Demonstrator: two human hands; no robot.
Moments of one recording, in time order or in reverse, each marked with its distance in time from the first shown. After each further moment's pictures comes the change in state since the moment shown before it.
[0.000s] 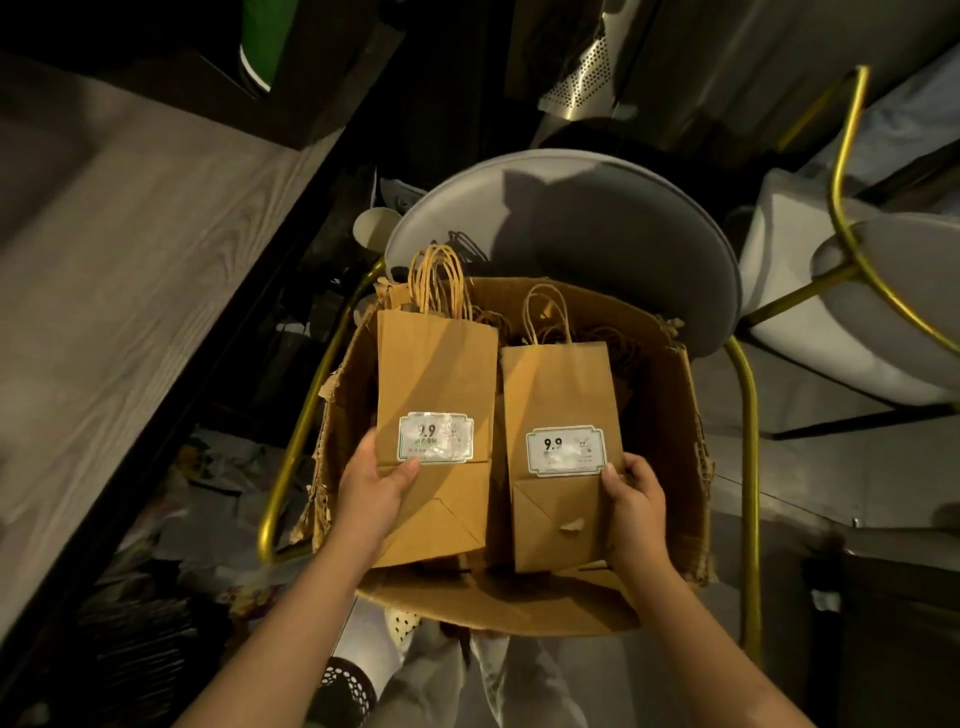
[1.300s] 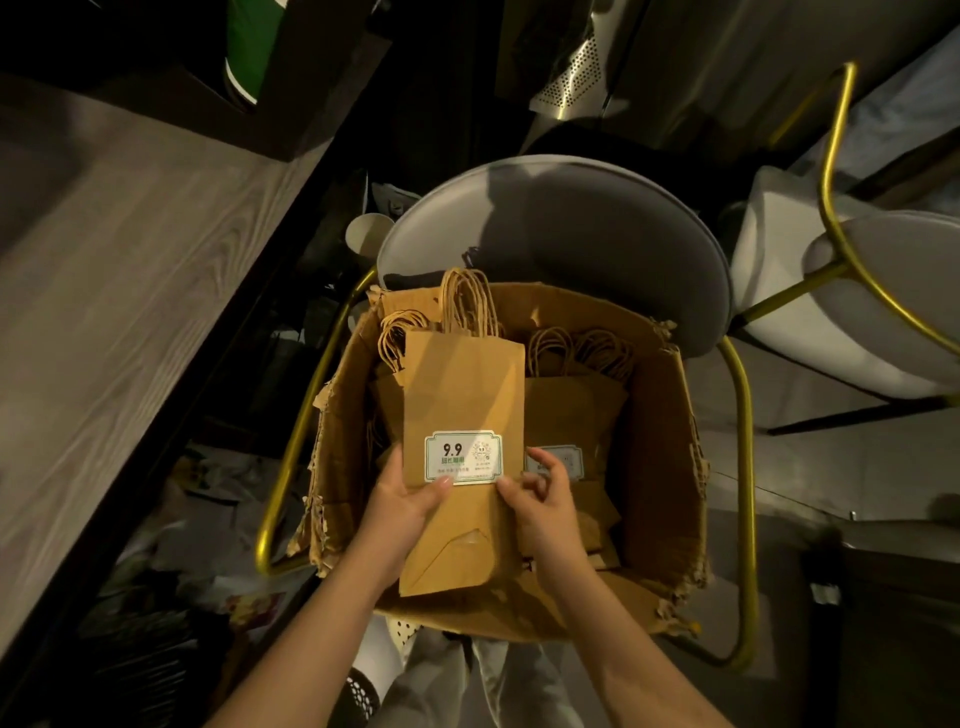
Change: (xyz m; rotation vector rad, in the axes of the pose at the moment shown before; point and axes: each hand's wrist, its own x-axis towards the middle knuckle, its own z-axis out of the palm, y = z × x) left_hand -0.011 0.005 0.017 -0.225 -0.193 -0.124; right_hand -0.039 -0.002 0.068 0.013 -0.263 0.095
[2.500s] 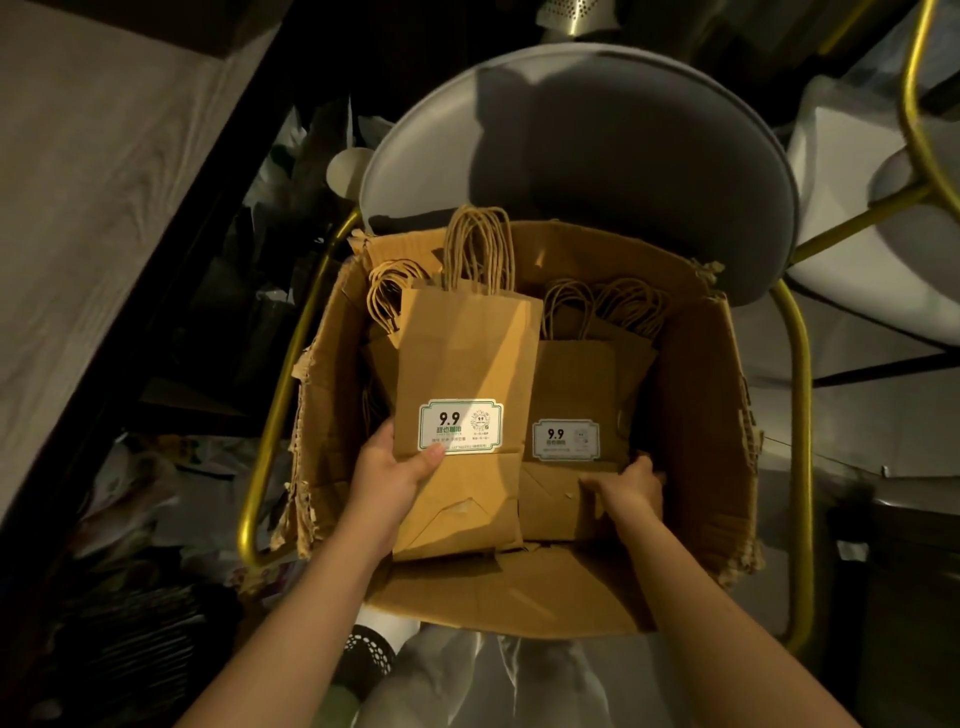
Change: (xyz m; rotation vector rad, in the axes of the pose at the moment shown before) left_hand 0.038 -0.019 -0.008 0.054 0.100 0.020; right_hand 0.097 0.058 -0.078 -0.684 0.421 0.392
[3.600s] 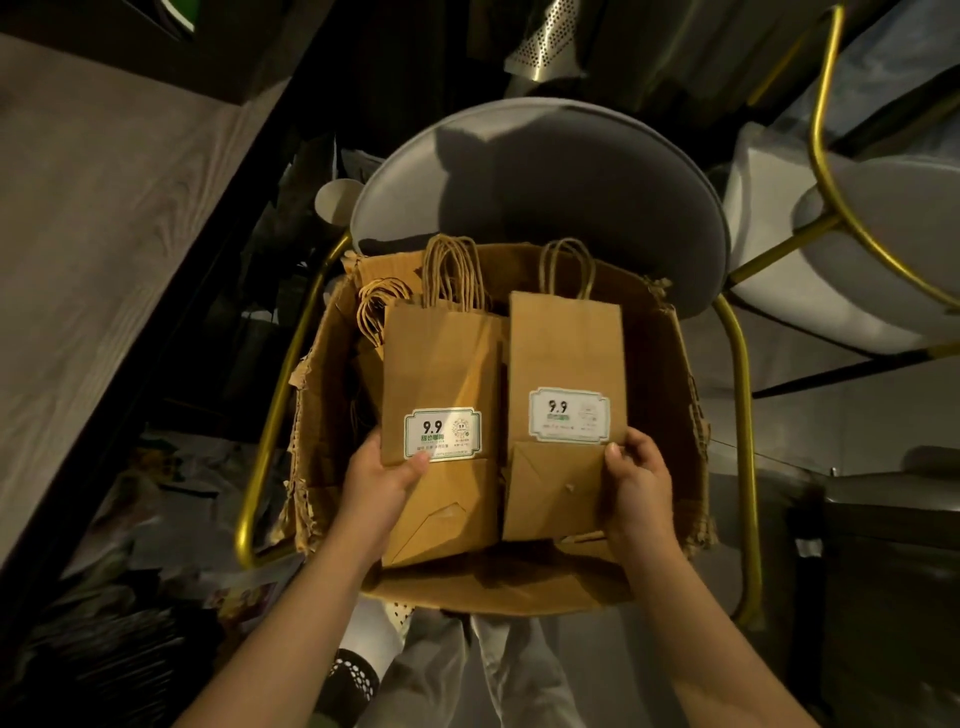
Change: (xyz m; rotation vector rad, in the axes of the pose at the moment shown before) left_hand -0.021 0.006 -0.004 0.007 -0.034 0.012; right_hand -0.100 -0.008 -0.060 0.875 -0.091 -0.249
